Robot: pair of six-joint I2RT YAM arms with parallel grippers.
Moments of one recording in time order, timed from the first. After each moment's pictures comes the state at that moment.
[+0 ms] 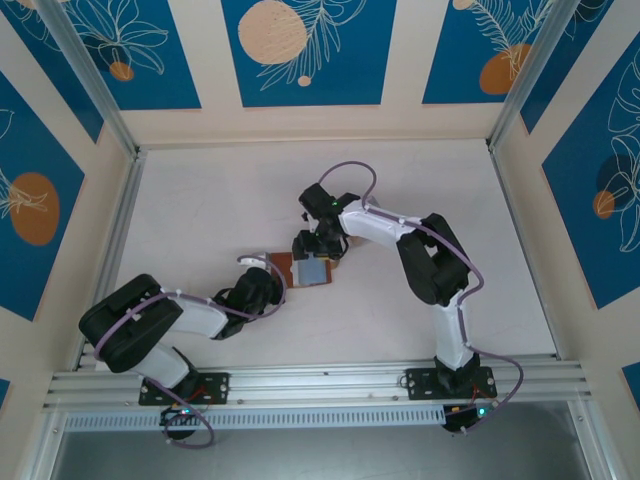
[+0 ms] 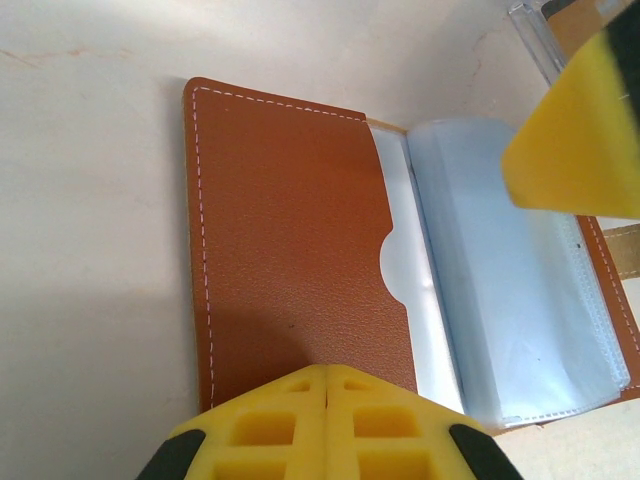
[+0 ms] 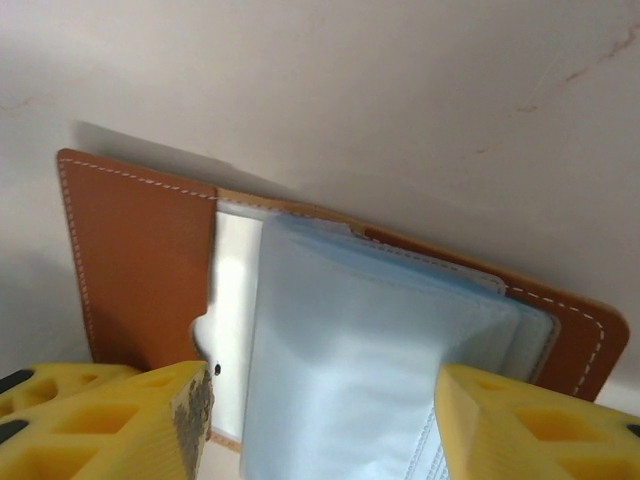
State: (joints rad) left arm -0.77 1.52 0.31 0.56 -0.19 -0.79; right arm 0.70 2.07 1.54 -0.76 -0.24 0.52
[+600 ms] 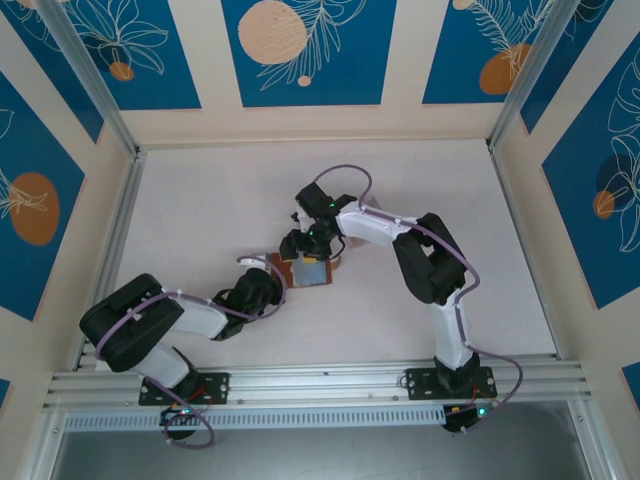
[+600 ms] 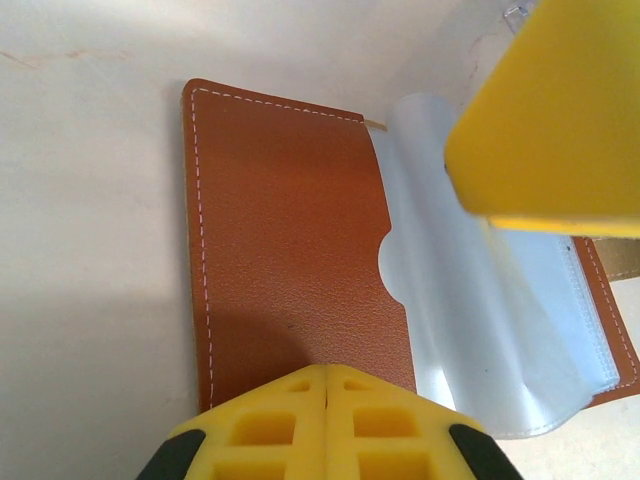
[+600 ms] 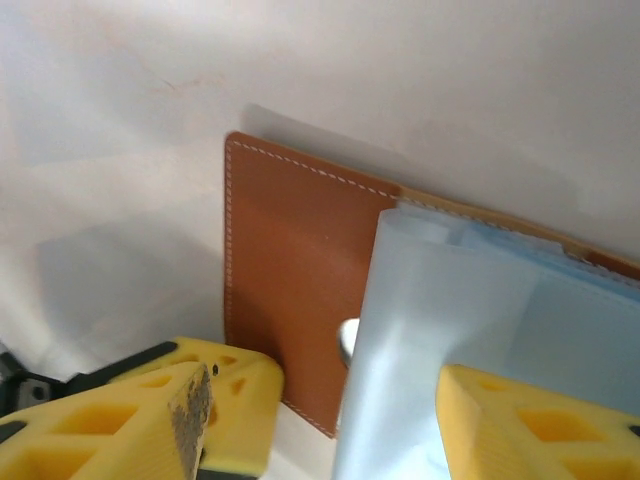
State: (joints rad) left arm -0.77 1.52 0.30 0.58 -0.19 -0.79; right arm 0.69 2.08 1.54 -0.66 -0.46 0.56
